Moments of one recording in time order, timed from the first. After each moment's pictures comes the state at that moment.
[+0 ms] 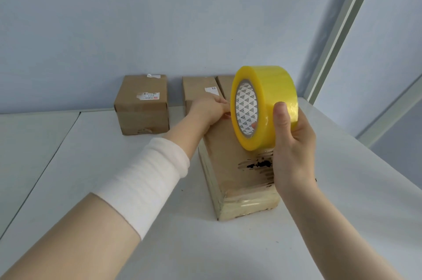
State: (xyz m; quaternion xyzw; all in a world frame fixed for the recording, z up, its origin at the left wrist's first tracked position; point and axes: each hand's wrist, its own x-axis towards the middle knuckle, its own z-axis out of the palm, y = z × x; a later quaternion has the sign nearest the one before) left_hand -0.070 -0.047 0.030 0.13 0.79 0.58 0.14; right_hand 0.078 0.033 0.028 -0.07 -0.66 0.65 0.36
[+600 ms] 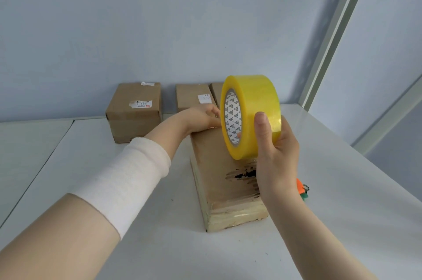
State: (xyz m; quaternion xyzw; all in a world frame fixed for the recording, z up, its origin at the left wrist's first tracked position) left_hand -0.074 -0.058 0.038 0.21 0.87 0.40 0.19; right_hand 0.077 0.032 0.027 -0.08 -0.68 0.64 0.35
